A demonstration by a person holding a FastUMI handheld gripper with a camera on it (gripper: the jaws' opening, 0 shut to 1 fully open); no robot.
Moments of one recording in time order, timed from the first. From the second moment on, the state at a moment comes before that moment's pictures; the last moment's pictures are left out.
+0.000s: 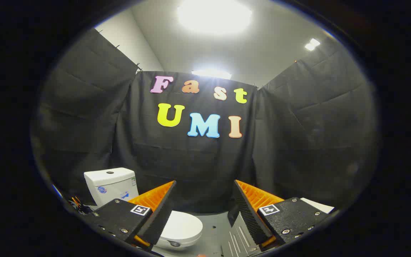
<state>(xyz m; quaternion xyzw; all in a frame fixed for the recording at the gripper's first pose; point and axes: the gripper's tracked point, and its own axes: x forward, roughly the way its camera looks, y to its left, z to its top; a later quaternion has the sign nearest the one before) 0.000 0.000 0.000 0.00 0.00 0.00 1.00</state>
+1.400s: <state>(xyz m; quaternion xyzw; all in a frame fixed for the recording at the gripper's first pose) 0.019 0.010 -0.040 0.02 0.03 0.03 1.00</state>
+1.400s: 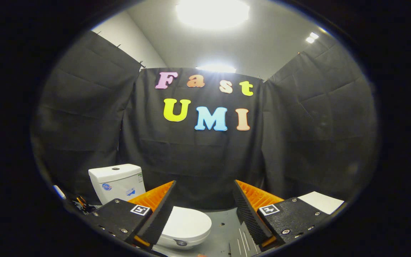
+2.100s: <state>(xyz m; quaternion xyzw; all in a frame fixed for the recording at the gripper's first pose) 0.043 0.042 -0.137 -0.05 0.12 0.03 0.99</state>
